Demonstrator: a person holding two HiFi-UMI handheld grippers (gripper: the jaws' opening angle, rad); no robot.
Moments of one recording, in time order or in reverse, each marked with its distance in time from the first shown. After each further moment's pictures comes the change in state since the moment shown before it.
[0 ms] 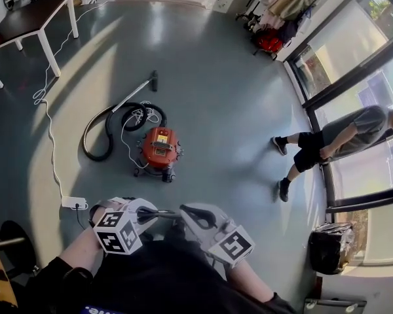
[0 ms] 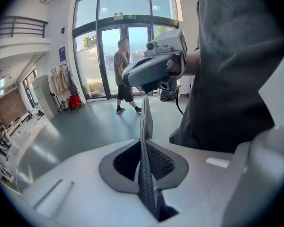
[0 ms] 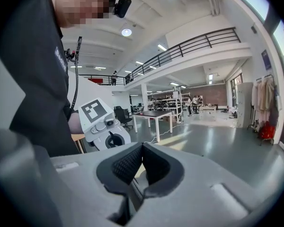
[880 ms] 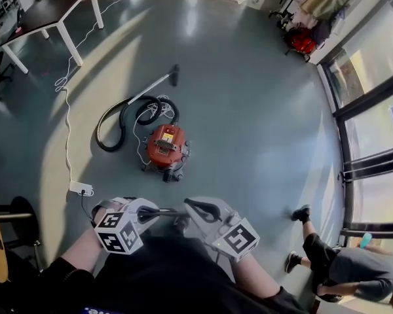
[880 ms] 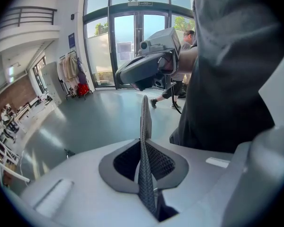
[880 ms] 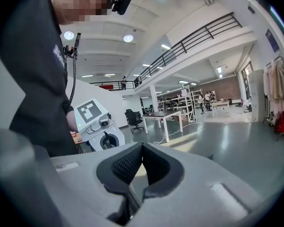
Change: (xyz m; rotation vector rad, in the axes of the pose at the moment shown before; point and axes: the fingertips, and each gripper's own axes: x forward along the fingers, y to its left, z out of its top) left arm 0.092 0.040 0.053 -0.139 0.115 0.083; right arm -0.045 -0.124 -0.034 0.036 -0.028 0.189
